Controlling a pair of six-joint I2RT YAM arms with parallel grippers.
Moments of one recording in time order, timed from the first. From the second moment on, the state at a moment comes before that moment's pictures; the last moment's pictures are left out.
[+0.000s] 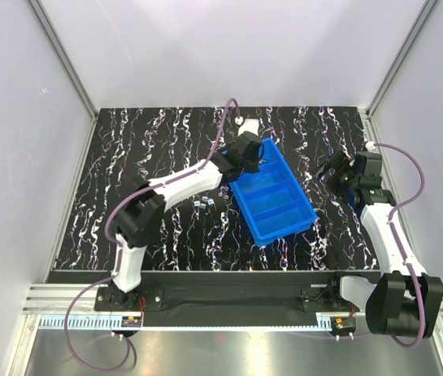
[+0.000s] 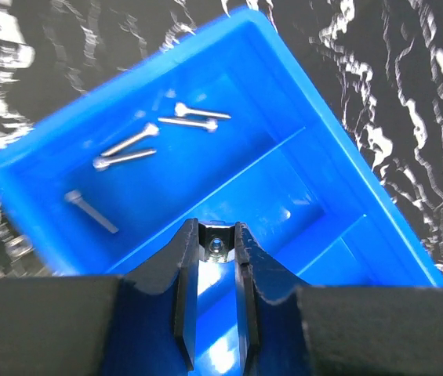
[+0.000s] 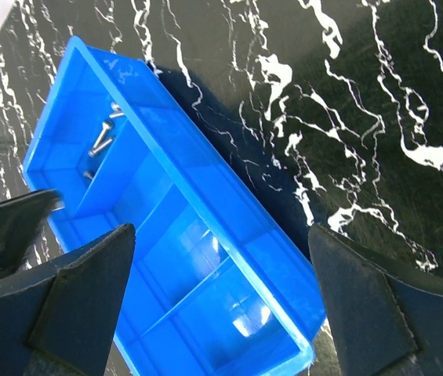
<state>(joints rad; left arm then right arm) -0.81 1.99 1.60 -0.24 -0.30 -0.50 -0.09 1.11 0.81 -0.35 -0.17 0.64</state>
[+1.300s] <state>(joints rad) -0.70 1.48 0.90 -0.32 -0.44 -0.67 -0.09 1.09 0.79 -0.39 -0.15 0.64</state>
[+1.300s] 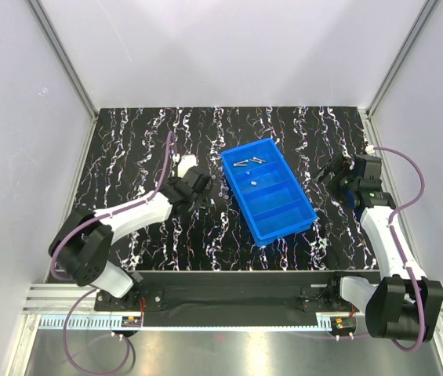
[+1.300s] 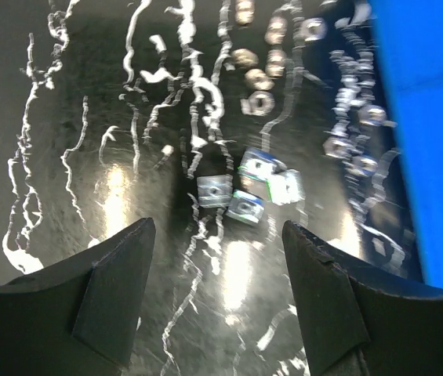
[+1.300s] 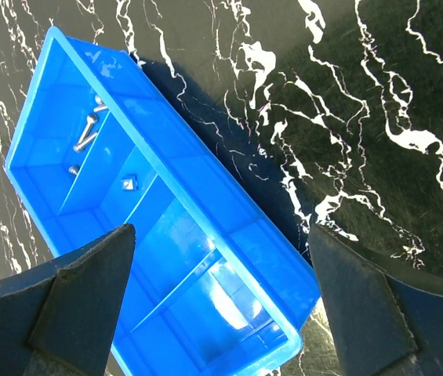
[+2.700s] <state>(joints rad) -0.67 1.74 0.95 -0.26 -0.49 -0.74 -0.09 1.12 0.78 -0.39 -0.16 0.63</state>
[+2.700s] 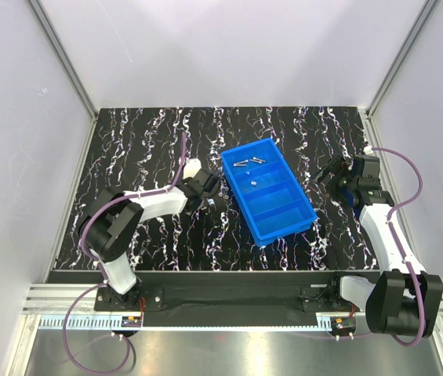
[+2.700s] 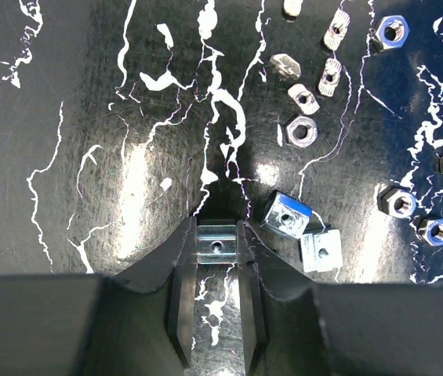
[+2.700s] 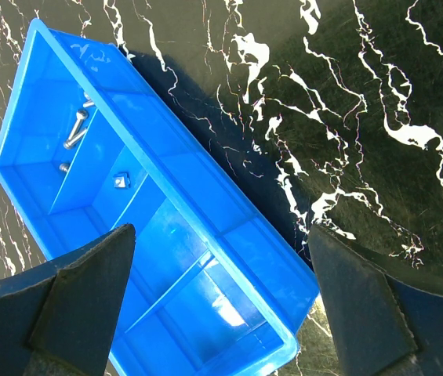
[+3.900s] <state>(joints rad) -0.85 2.05 1.54 -0.14 -0.25 -0.44 -0.09 1.07 0.78 -0.40 -0.15 0.64</state>
